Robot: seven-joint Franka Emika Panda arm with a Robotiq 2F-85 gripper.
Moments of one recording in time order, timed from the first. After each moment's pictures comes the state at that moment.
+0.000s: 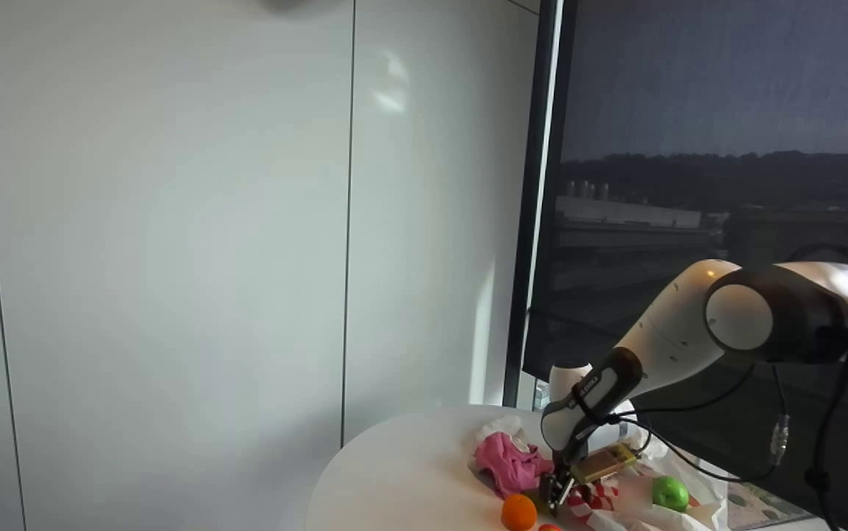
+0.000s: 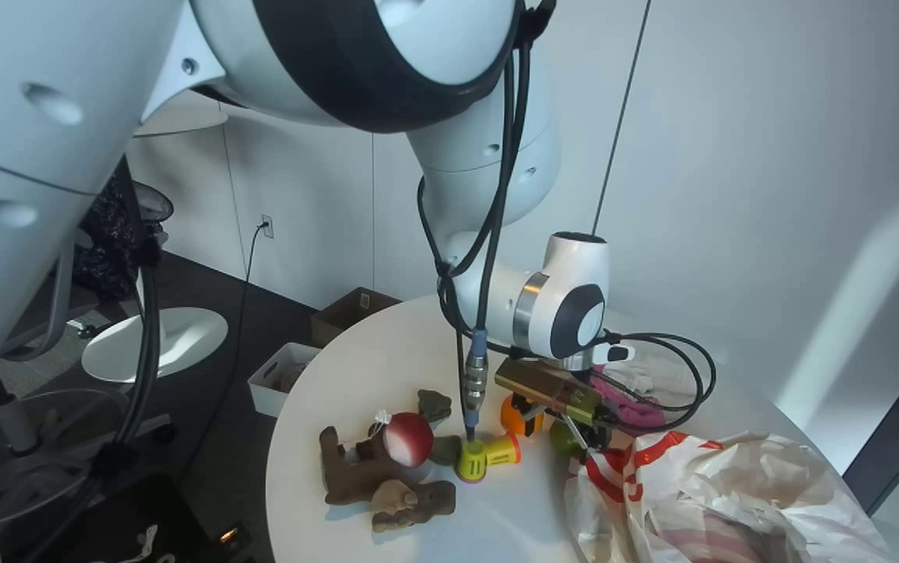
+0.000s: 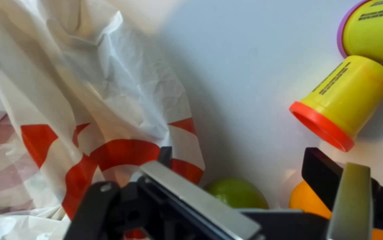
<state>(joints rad) 0.01 0.67 -0.08 -1.89 -0.17 2.55 0.01</state>
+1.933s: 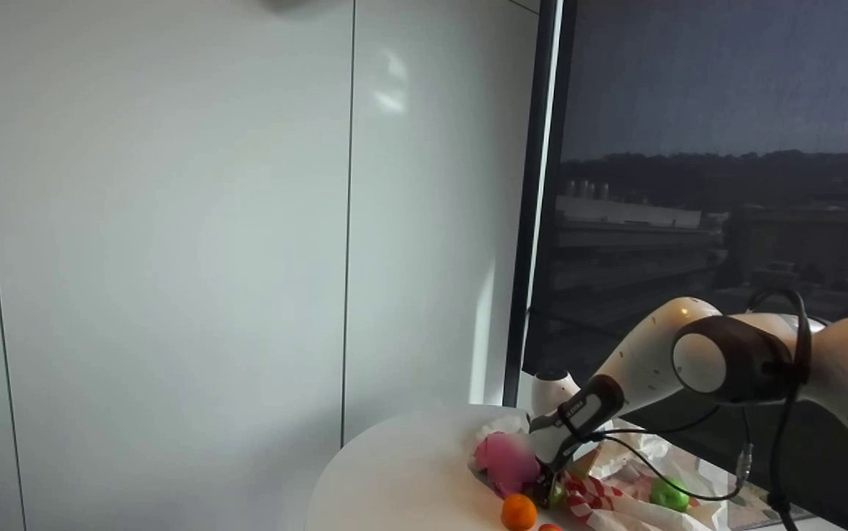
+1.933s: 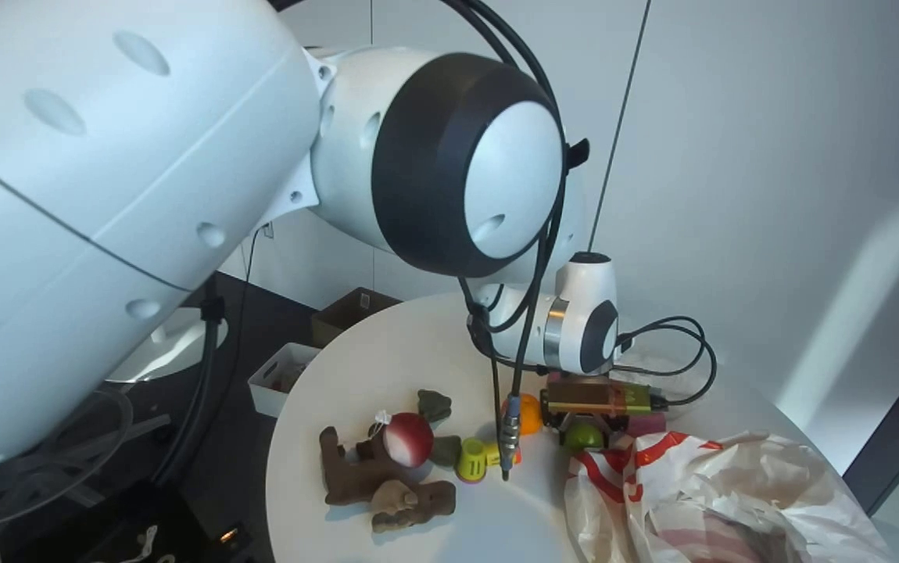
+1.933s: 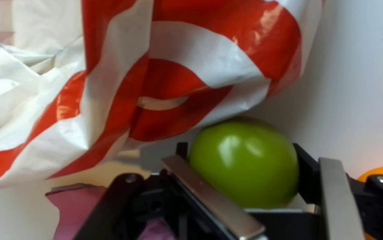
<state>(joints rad) -0.05 0.92 -0.02 -1.57 -0.33 2.58 -0.35</state>
